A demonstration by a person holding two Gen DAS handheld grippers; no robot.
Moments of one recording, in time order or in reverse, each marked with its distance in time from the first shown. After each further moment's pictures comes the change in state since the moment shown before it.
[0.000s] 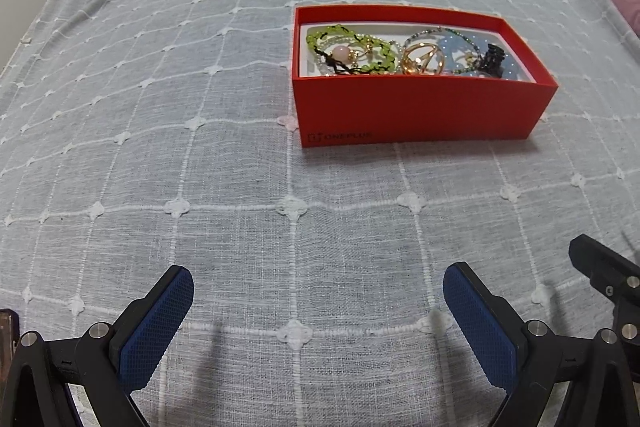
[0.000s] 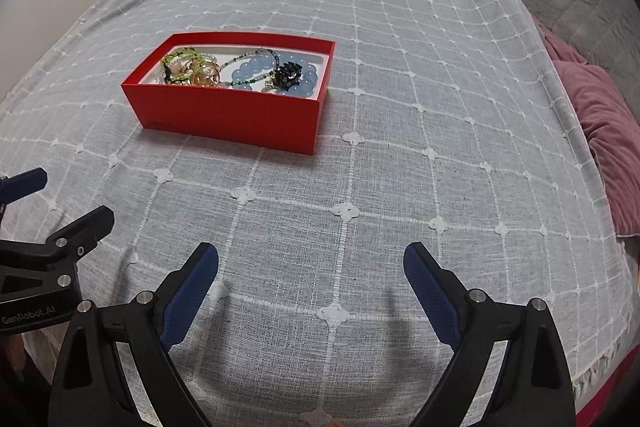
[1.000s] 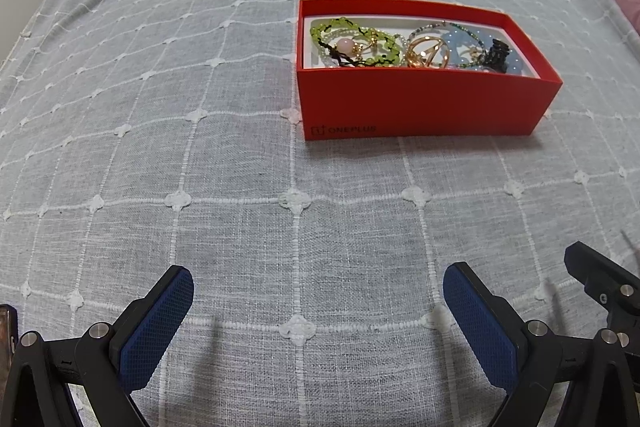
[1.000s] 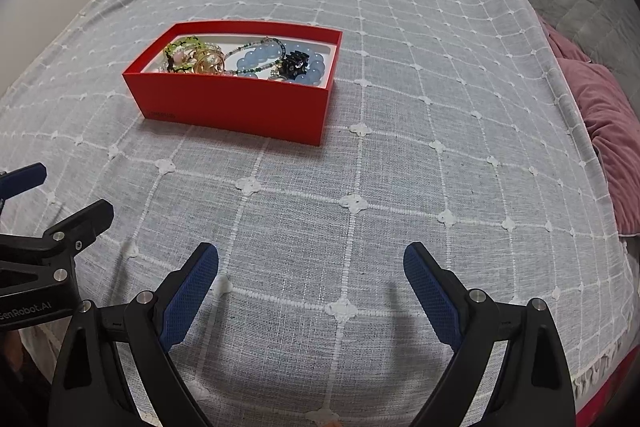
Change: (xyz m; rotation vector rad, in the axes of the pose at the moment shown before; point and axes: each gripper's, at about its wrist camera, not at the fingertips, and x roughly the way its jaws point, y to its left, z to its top) left arm 0.003 0.003 -0.004 -0.004 0.015 -0.002; right arm 0.005 0.004 -0.002 -0.003 0.018 0.000
